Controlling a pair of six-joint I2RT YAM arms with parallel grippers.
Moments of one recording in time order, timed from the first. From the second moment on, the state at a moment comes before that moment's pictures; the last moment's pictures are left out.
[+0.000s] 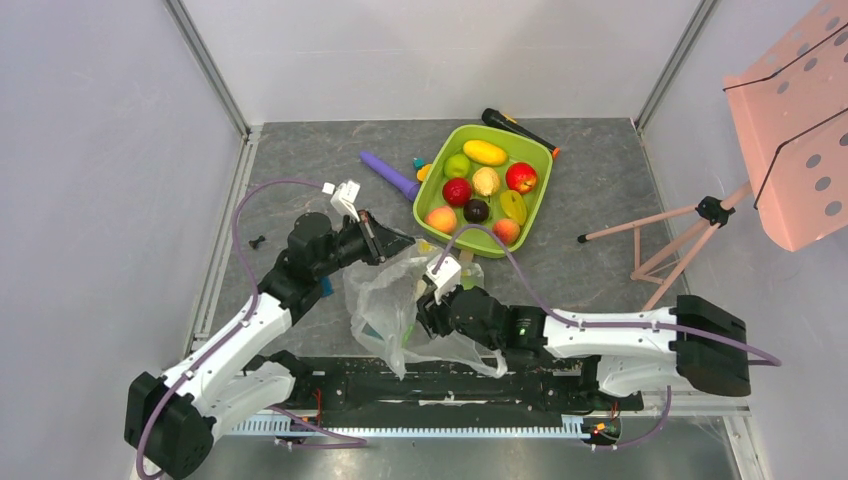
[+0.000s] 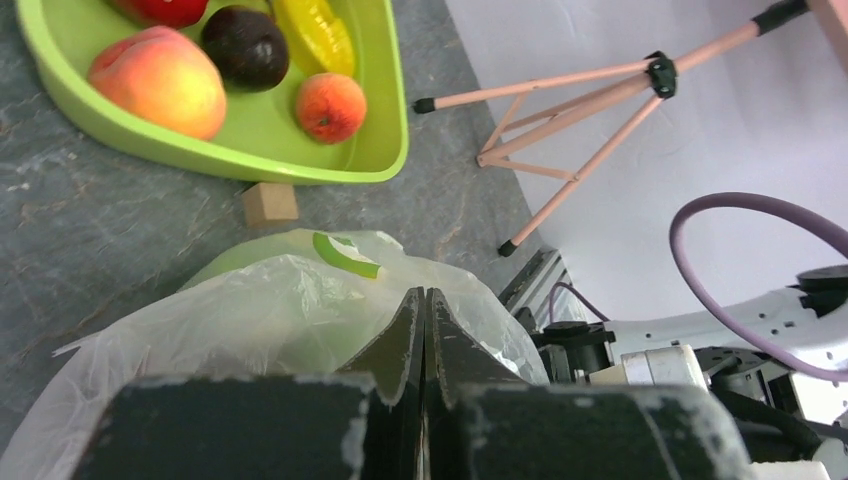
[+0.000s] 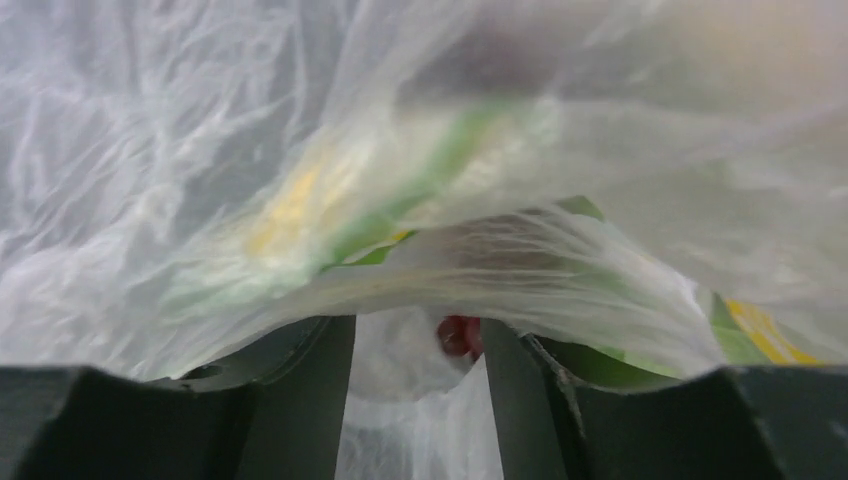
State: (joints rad) left arm -0.51 0.93 0.64 0.11 0.40 -0.79; right arm 1.29 1.24 0.64 0.17 0.34 0.30
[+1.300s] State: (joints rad) left arm -0.51 1.18 0.63 0.04 0.23 -0.79; right arm 1.03 1.45 0.62 0.23 0.12 0.05
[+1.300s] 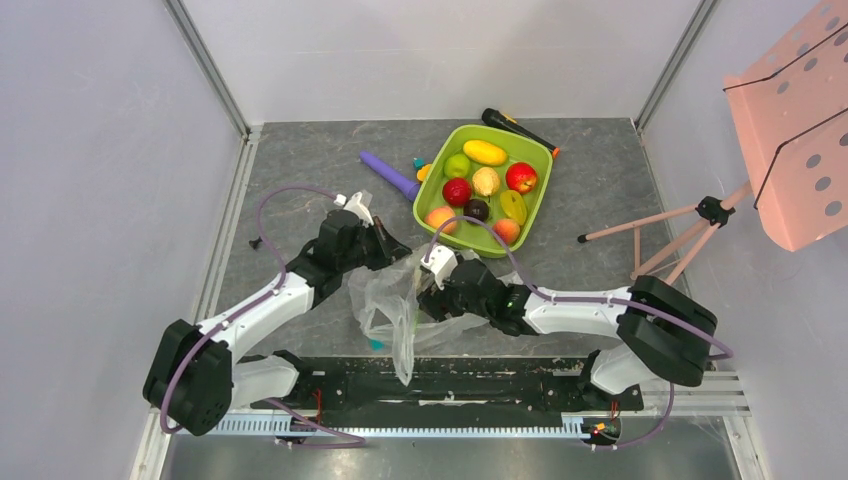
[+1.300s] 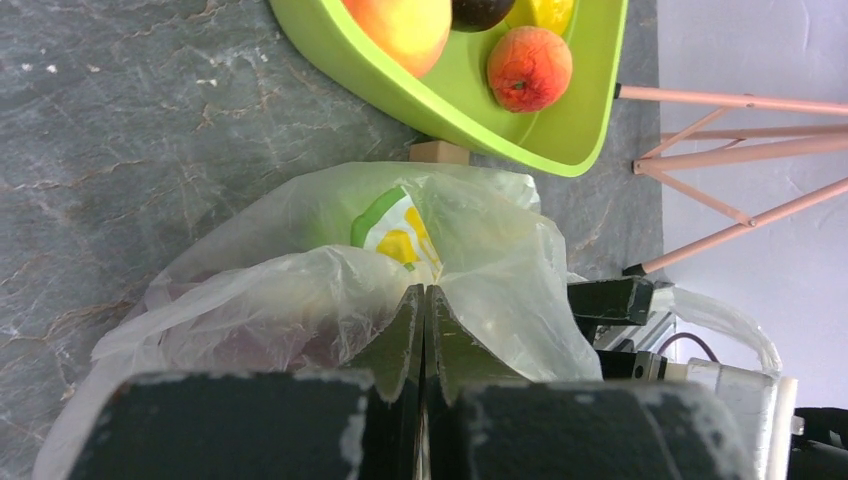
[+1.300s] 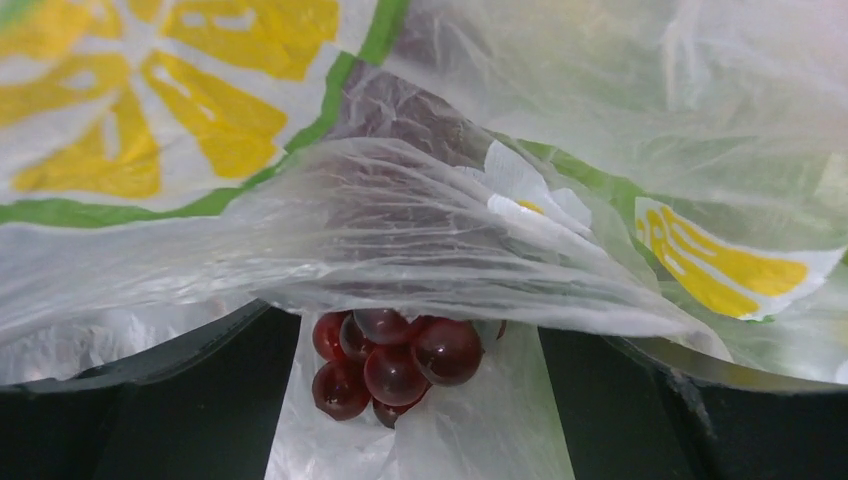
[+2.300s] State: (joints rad) left arm -0.51 1.20 0.53 0.09 0.22 -0.79; right arm 1.03 1.36 0.53 0.50 -0.46 0.23
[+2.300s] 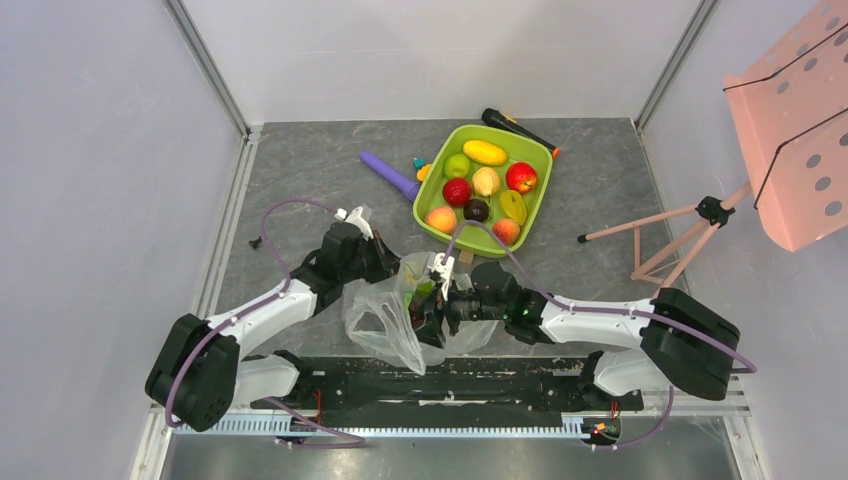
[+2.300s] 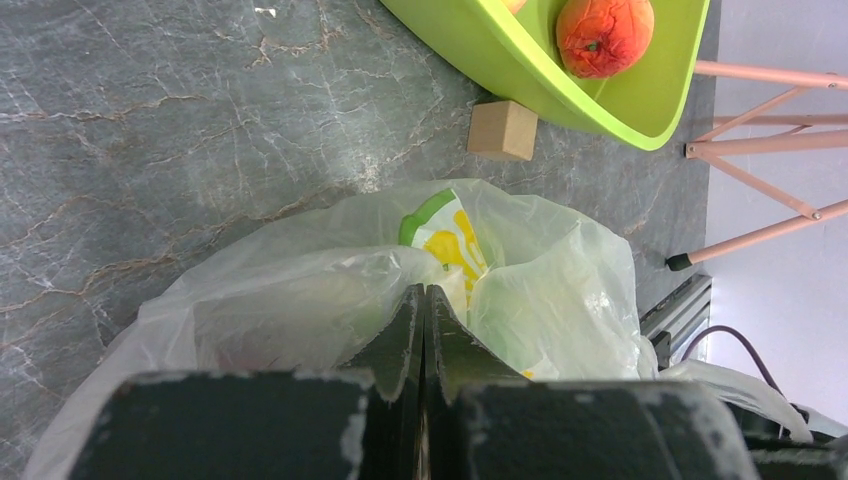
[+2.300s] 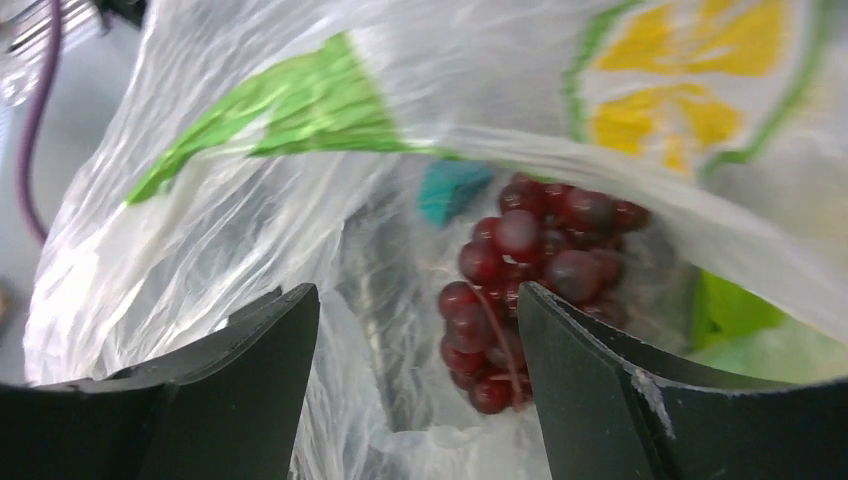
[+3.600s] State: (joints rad) left arm -0.51 1.22 0.49 0.14 0.22 -0.79; right arm 1.02 1.50 0.71 0.22 0.31 0.29
